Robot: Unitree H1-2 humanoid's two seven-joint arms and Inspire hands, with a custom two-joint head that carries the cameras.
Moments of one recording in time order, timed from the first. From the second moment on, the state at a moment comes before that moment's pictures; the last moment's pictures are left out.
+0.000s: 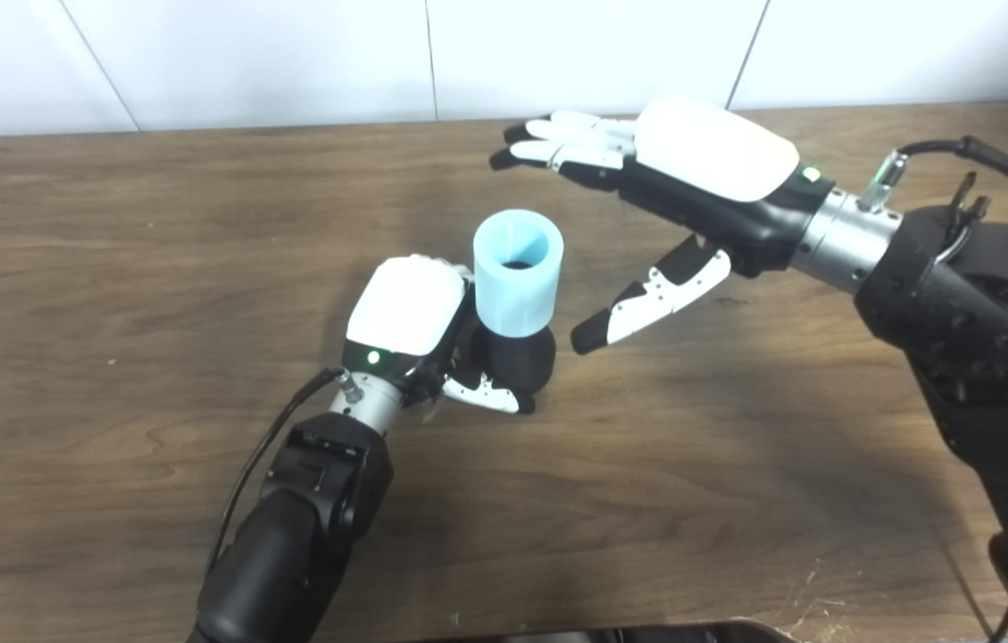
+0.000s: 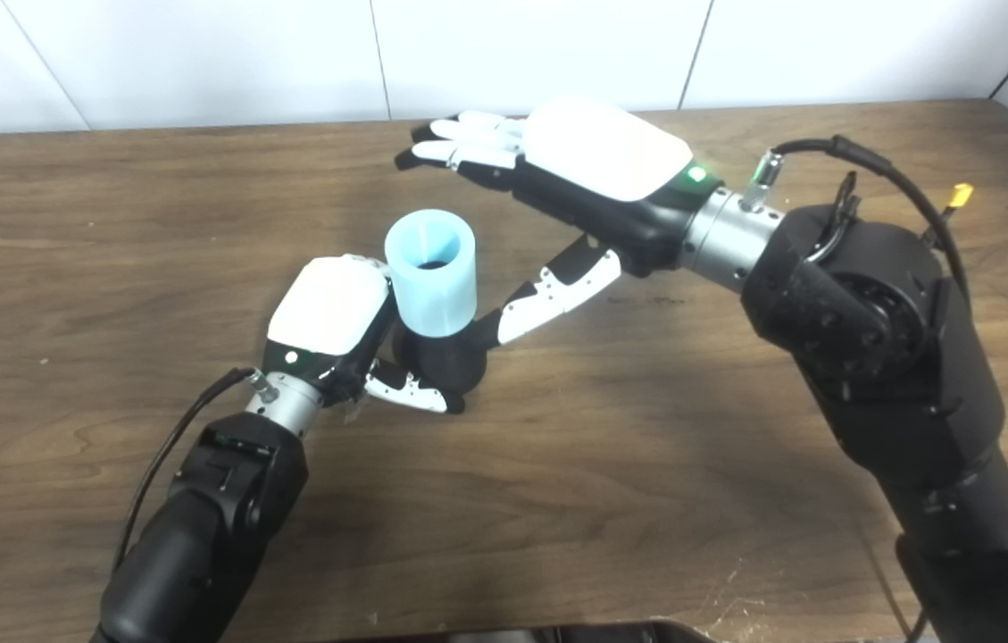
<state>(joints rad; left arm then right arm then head) -0.19 0.18 -0.47 -0.19 1.26 0.15 -0.24 -0.47 -0.50 0.22 -0.65 -0.51 0.11 0.74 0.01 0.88</state>
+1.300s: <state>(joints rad) -0.19 0.16 -0.47 -0.19 1.28 0.15 -0.26 -0.34 -0.50 0.27 -0.66 -0.57 0.00 0.73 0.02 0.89</state>
